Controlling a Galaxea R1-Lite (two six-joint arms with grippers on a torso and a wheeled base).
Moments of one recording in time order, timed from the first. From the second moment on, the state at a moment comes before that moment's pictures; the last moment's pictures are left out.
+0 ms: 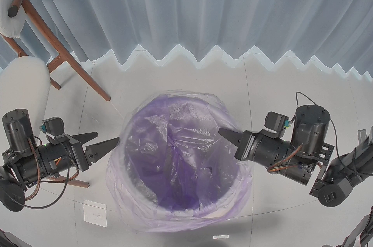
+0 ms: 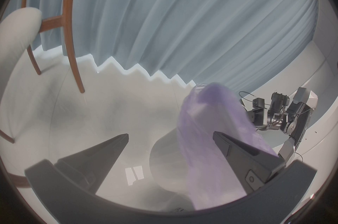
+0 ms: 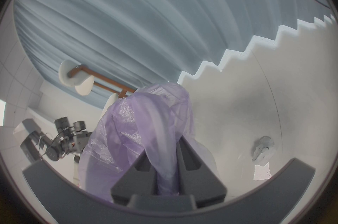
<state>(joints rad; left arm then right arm) -0.17 1.47 -0.34 -0.91 -0.48 -0.22 0.71 1.81 -0.61 -1.03 0.03 0.55</state>
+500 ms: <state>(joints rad) -0.24 1.39 -0.35 -0.90 -0.47 -0.28 0.69 2.04 -0.83 -1.04 -0.09 0.74</state>
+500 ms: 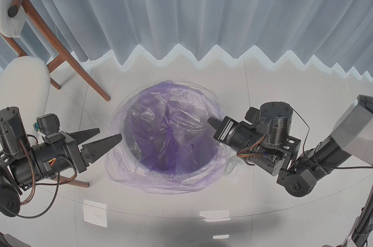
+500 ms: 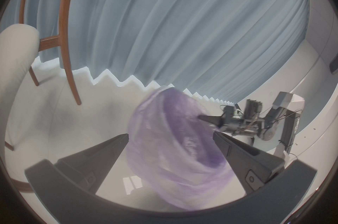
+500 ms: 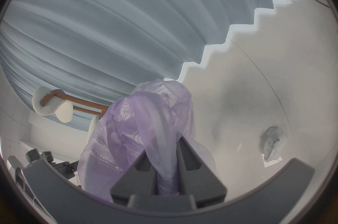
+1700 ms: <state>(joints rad) -0.60 1.82 -0.37 -1.05 -0.29 -0.87 0.65 2.29 -0.93 -1.33 -0.18 0.62</state>
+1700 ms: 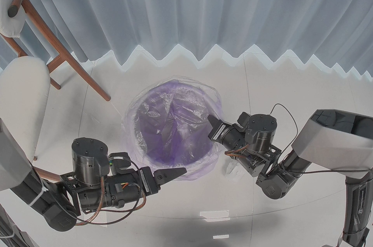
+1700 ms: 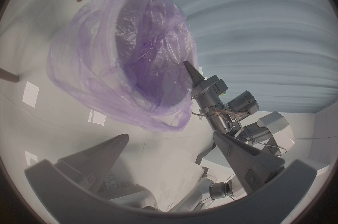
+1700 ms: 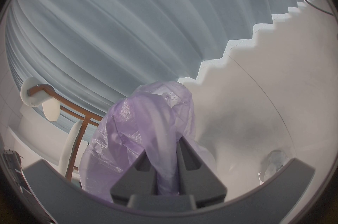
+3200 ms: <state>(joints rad) -0.60 2.09 -0.33 -1.28 -0.23 -0.85 0.64 2.17 -0.91 -1.28 -0.15 0.69</state>
